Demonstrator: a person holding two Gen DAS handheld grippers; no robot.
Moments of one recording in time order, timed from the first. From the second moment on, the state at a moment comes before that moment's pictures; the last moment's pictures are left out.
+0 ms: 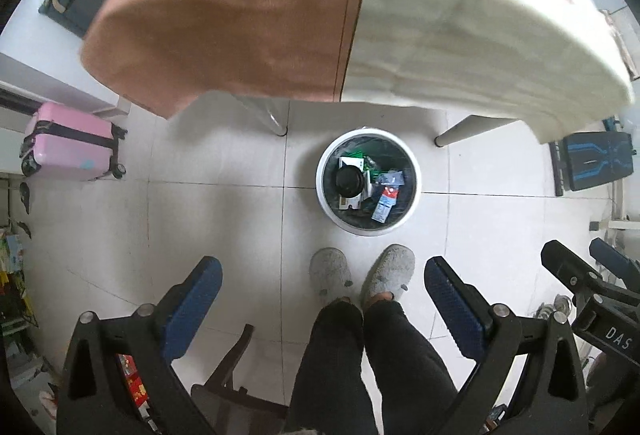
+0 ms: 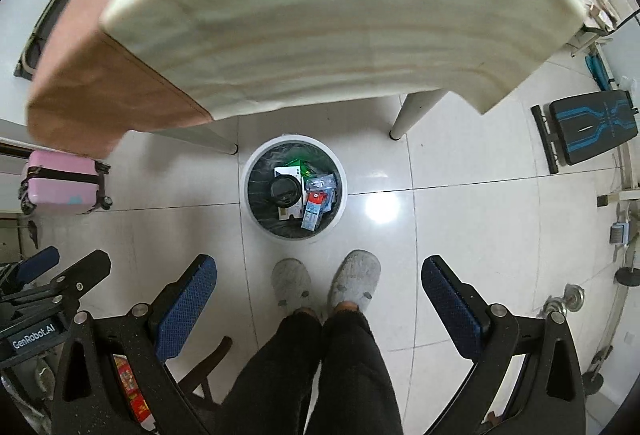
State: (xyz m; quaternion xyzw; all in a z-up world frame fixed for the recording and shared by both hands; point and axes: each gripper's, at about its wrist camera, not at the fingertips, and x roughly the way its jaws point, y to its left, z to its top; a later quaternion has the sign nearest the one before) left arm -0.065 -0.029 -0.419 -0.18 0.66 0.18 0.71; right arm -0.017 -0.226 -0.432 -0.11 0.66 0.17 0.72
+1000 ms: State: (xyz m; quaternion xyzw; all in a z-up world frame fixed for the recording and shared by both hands) left arm 0.248 0.078 -0.230 -0.16 0.55 0.26 0.78; right arm 0.364 -0.143 -0.221 -0.07 0.61 0.22 0.76
